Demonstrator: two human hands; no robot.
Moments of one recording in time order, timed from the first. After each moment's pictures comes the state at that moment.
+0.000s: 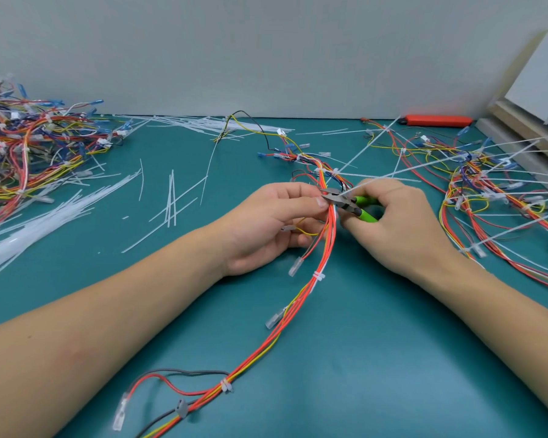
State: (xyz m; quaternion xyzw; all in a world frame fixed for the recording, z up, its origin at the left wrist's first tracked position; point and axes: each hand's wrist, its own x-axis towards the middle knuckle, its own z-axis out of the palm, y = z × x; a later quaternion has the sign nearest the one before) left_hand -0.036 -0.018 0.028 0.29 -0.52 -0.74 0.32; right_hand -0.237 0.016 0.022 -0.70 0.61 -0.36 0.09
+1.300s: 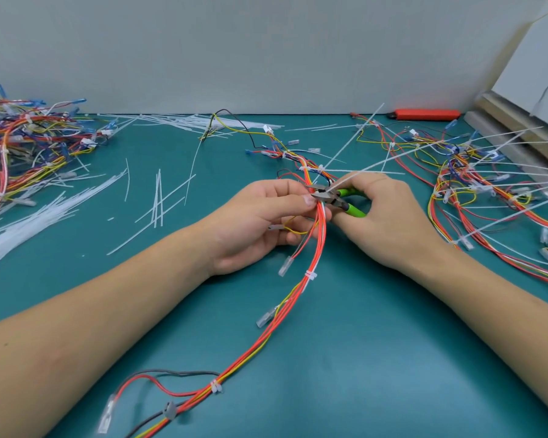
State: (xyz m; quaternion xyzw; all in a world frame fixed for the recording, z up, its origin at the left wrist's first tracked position) left_hand -0.034 -0.020 0.027 0.28 -0.53 -0.74 0.30; right_hand -0.240 0.014 0.024 -0.72 0.60 -0.34 0.09
